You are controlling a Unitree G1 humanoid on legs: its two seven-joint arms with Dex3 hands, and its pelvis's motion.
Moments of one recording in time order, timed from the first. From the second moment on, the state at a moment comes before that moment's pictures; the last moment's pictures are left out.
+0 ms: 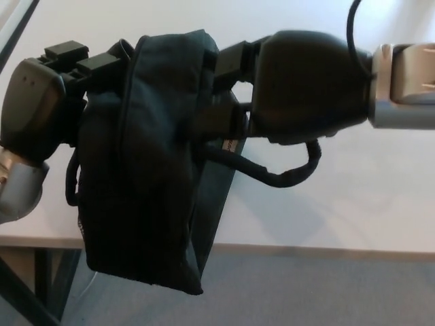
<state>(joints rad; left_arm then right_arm) -0.81 0.65 -0.40 1.02 0.82 -0.92 0.96 -1.09 -0.67 0.53 0.19 -0.75 -0.86 0.34</state>
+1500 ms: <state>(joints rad) -0.81 0.62 -0.33 0.97 0.72 -0.87 0.77 -1.07 -0.52 0.57 0.49 -0.85 -0.90 0.06</state>
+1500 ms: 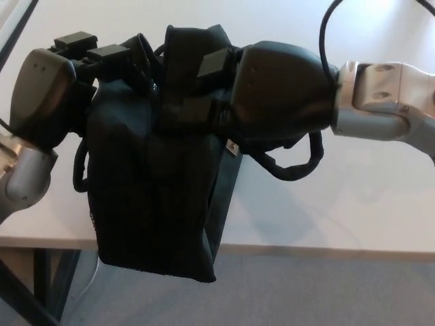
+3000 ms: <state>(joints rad) -0.54 0.69 -0.20 0.94 0.73 -1.19 0.87 -0.85 -0.65 0.33 0.78 -0.86 -1.15 -0.50</state>
